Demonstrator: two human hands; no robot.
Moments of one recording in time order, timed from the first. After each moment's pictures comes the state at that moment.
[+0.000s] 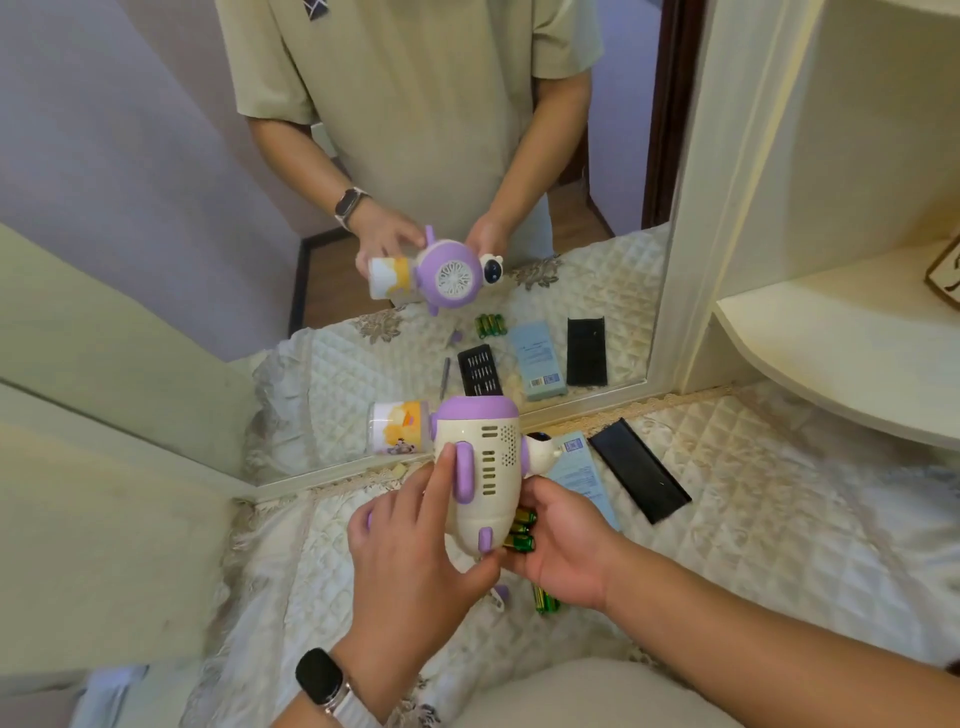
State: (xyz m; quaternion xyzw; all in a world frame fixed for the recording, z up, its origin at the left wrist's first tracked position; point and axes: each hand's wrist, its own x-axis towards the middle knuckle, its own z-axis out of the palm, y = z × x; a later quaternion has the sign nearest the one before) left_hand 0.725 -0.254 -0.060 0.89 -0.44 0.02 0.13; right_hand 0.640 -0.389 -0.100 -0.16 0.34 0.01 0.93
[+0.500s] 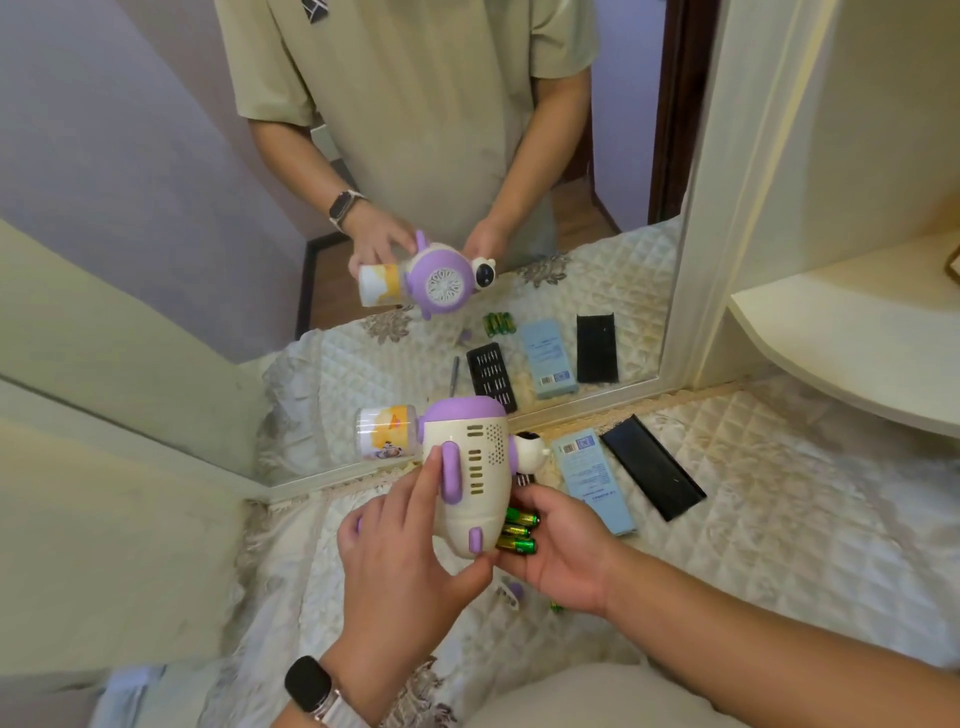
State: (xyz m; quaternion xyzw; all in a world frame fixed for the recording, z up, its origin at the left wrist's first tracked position) left_hand 0.738 -0.238 -0.059 0.89 -0.43 0.04 0.14; right_hand 0.649 -0.376 -0.107 -0.13 0.31 0.00 0.94
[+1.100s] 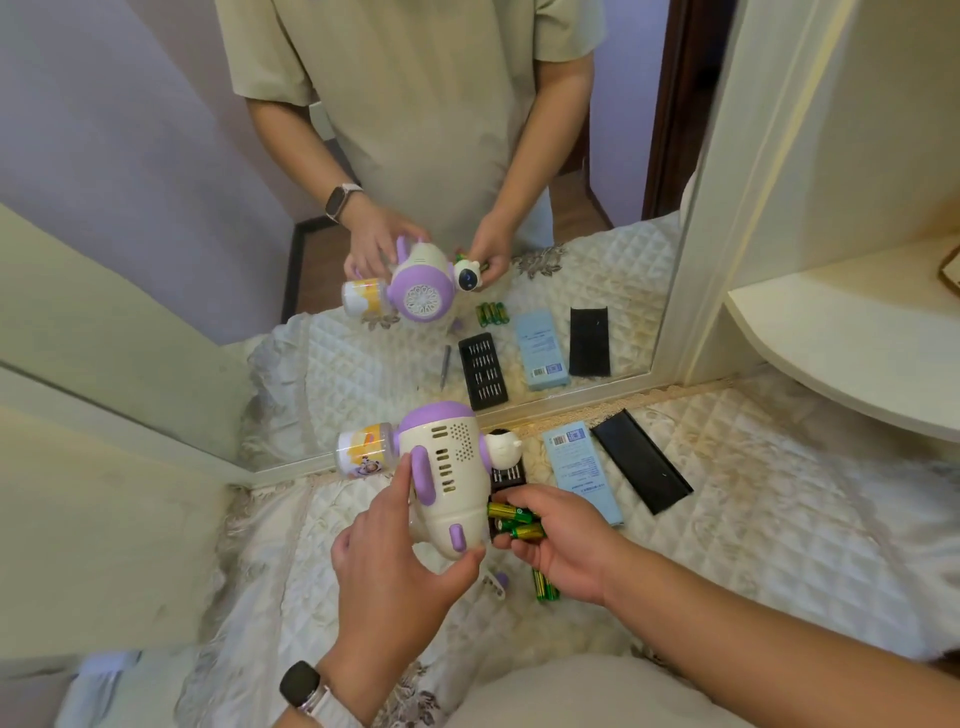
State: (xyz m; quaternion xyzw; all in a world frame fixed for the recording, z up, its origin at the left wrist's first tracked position) left_hand 0.736 -0.226 -0.086 0.91 -0.34 -0.04 0.24; right_hand 0.645 -0.382 -0.122 -0.26 0.40 0.00 0.88
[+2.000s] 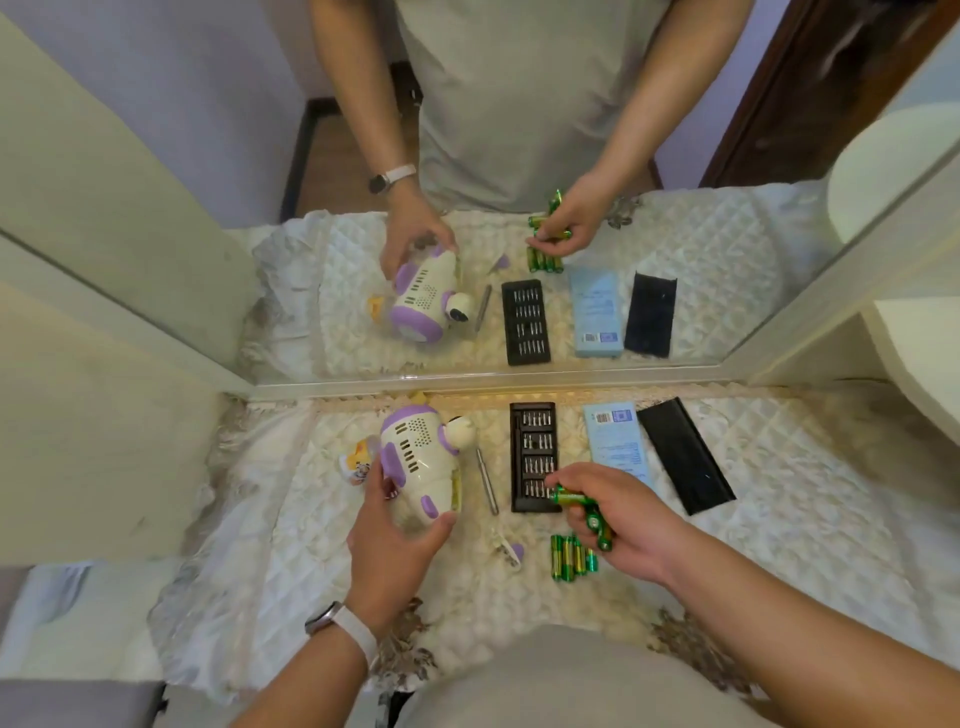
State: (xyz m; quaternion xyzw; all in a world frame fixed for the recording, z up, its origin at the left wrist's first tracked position) left_hand 0.784 -0.181 -0.194 0.88 -0.07 -0.22 0.41; right_hand 0.662 -0.402 -0.159 -0.38 0.44 0.09 0.81
